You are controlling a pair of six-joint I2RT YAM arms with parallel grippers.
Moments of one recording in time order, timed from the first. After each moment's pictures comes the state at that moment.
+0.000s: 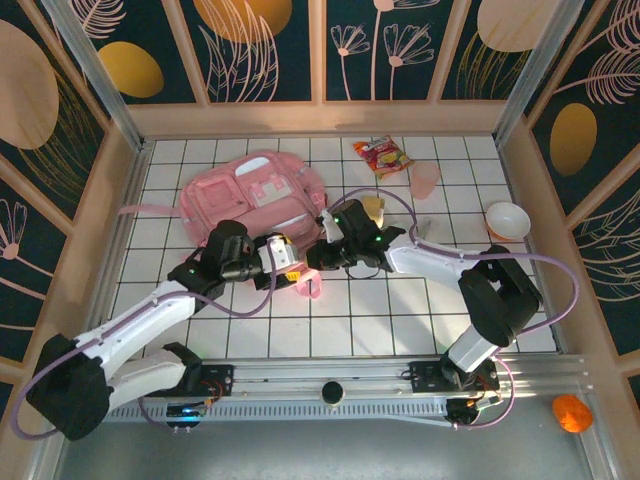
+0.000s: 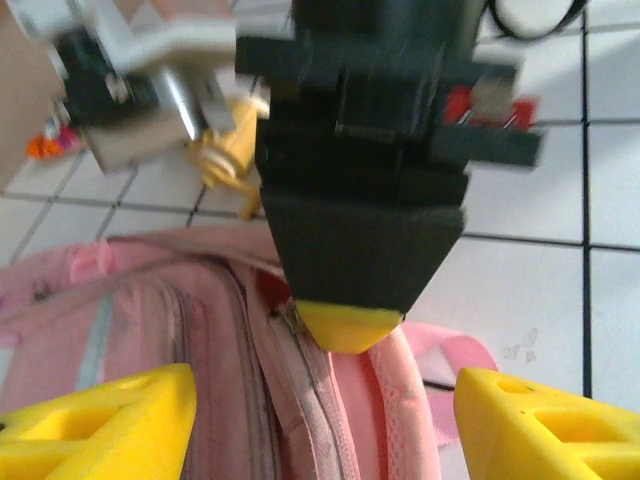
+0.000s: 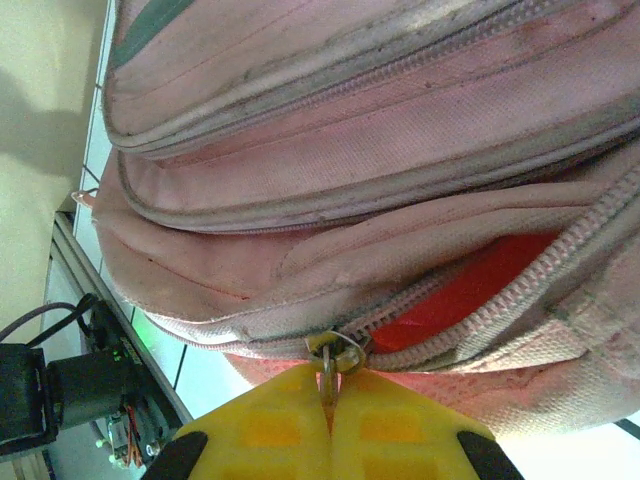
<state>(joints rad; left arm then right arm) -0.60 1.10 0.62 -0.13 0.41 0.60 0.78 1.61 0.97 -0.18 -0.48 0.61</state>
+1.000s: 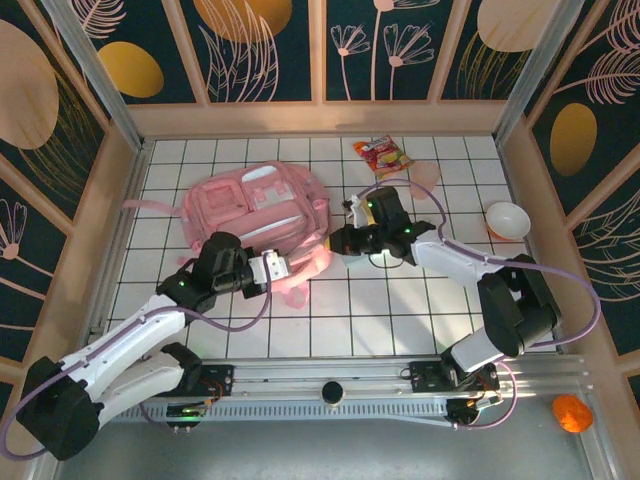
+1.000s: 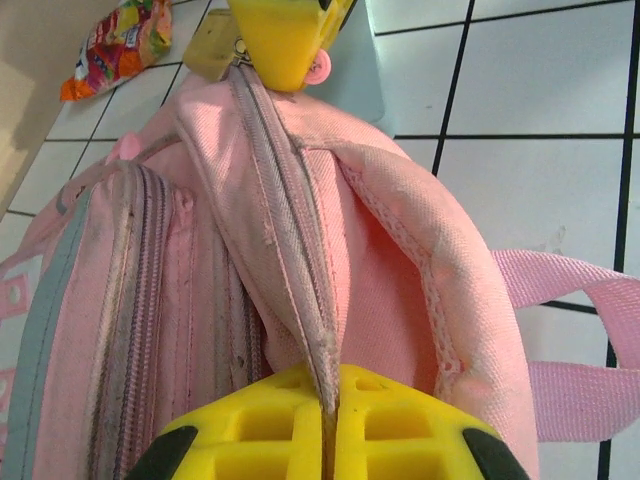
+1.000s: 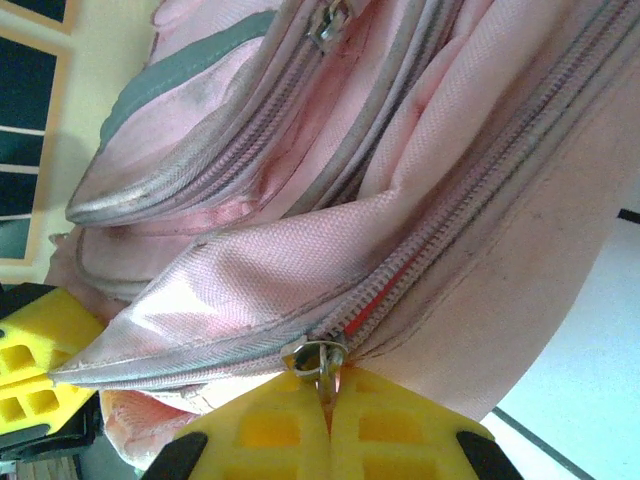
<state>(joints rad) -0.60 0.94 0.56 -0.28 0.26 0.70 0.58 1.51 0.89 -0.13 -0.61 0.54</state>
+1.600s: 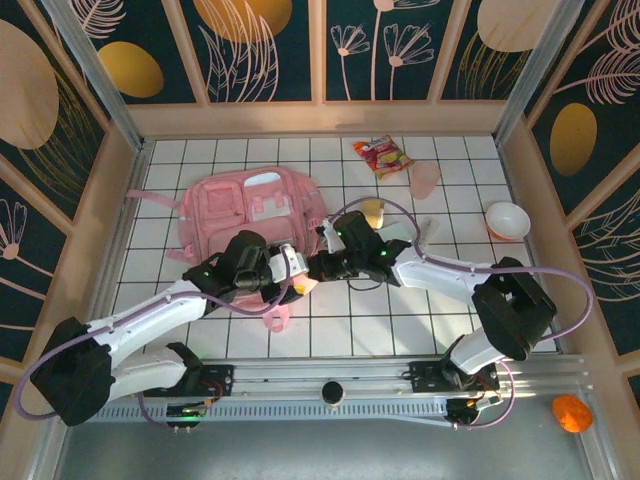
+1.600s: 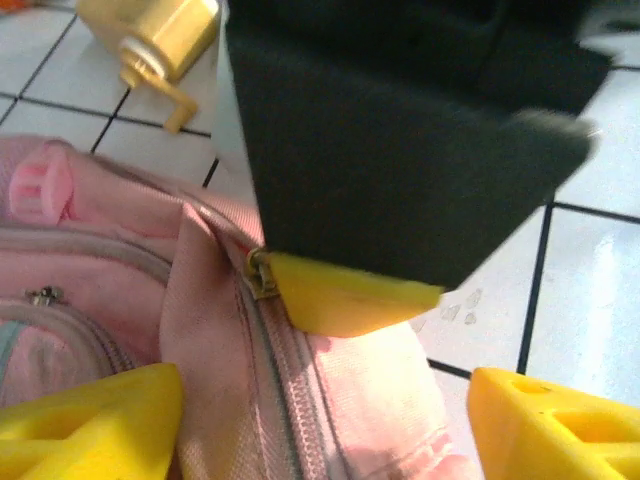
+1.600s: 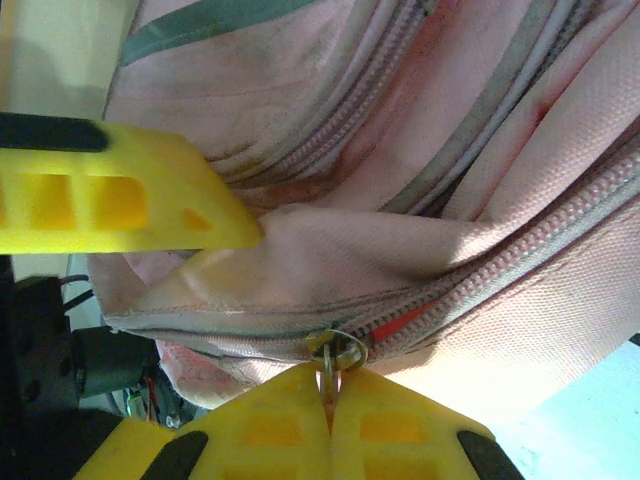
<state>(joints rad) -0.71 1.15 0.61 -0.19 0.28 0.45 0.84 1.51 0.86 -0.11 -0.47 0.66</state>
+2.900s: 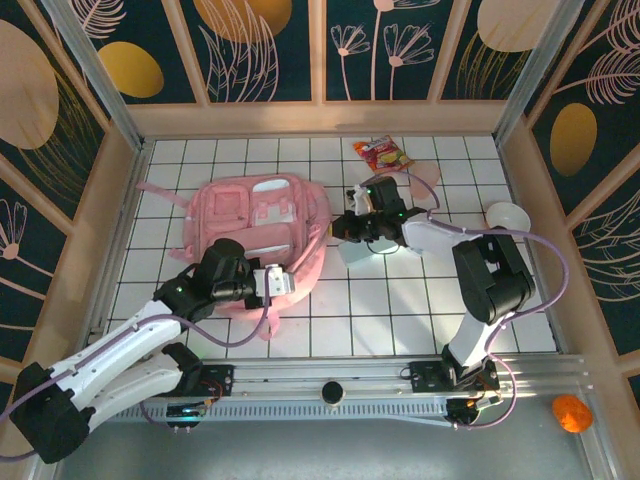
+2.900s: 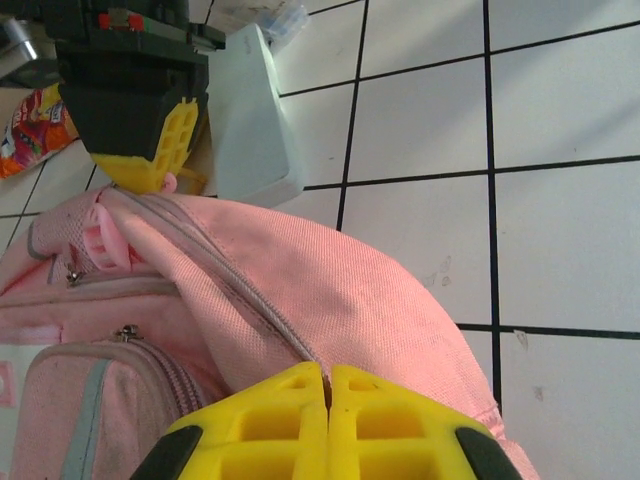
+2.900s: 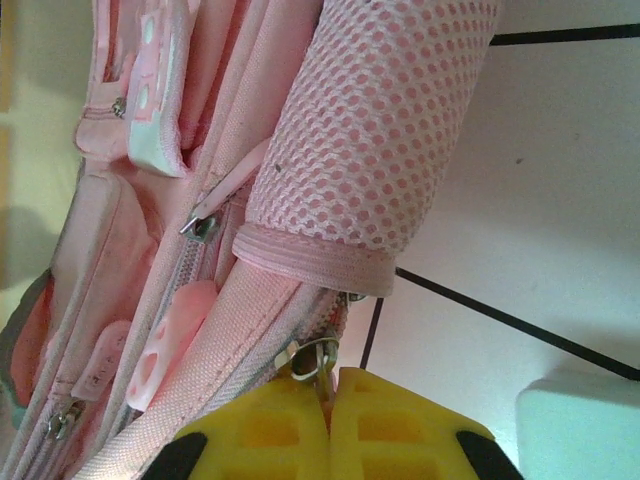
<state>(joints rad) -0.70 0.89 0.58 -0.33 0.36 0.71 0.48 1.71 1.01 -0.11 -0.60 0.55</state>
